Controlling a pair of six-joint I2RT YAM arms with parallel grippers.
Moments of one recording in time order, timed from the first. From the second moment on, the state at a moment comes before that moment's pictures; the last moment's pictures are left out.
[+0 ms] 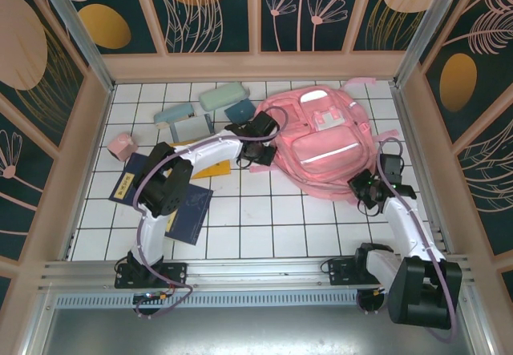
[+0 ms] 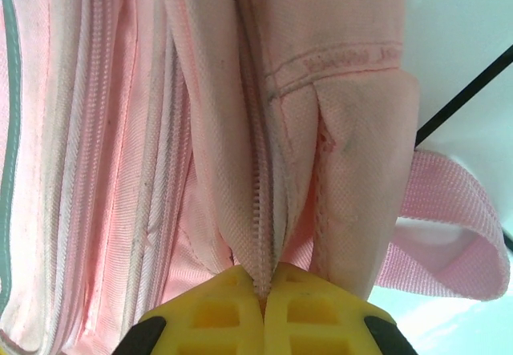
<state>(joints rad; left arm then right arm) -0.72 2.09 1.58 -0.58 0.01 -0.34 -0.12 0.98 0.52 -0.55 -0.22 0.81</state>
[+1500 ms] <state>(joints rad) -0.56 2.54 2.29 -0.65 0.03 -0.39 0.70 1.62 0.82 -0.06 -0.24 1.00</state>
